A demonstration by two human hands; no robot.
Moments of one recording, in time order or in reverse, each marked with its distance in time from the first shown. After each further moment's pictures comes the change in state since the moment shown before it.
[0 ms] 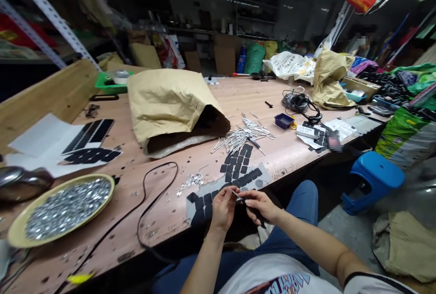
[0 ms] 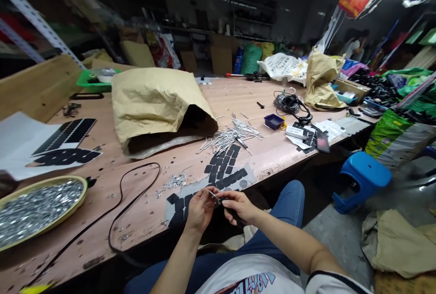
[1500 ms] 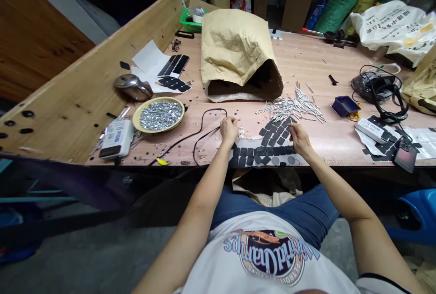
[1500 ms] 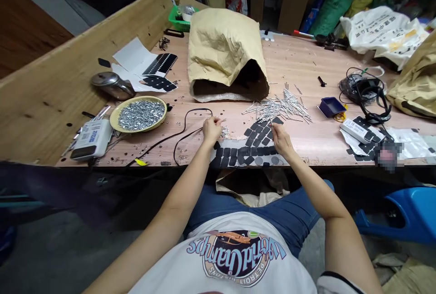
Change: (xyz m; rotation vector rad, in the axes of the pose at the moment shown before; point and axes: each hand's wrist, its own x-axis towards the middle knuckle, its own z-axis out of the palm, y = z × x) left_hand 0.122 0.071 -0.066 1.457 0.598 0.245; right_hand 0.107 -0.068 -0.082 -1.180 0.275 -0.538
